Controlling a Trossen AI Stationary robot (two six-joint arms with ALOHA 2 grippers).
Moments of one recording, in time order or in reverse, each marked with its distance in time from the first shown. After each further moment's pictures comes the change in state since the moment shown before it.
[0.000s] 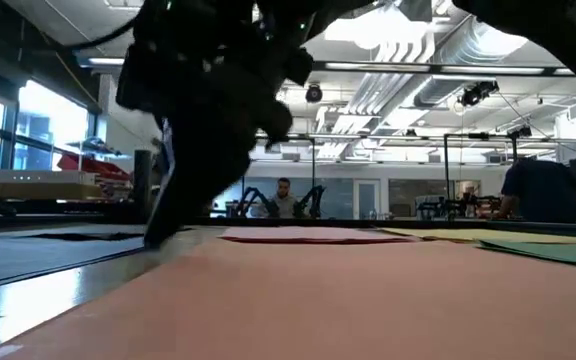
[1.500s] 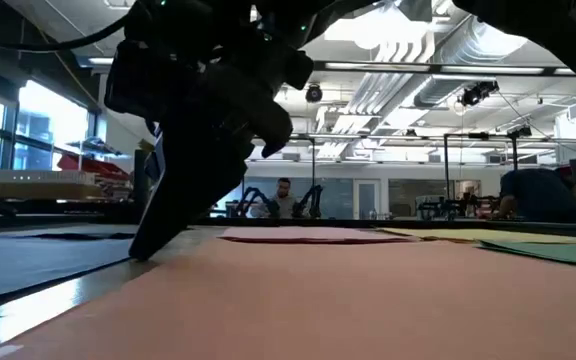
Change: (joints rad) left arm 0.025 -0.003 0.011 0.078 0.039 0.074; right arm 0.024 0.004 0.000 0.027 -0.009 0.026
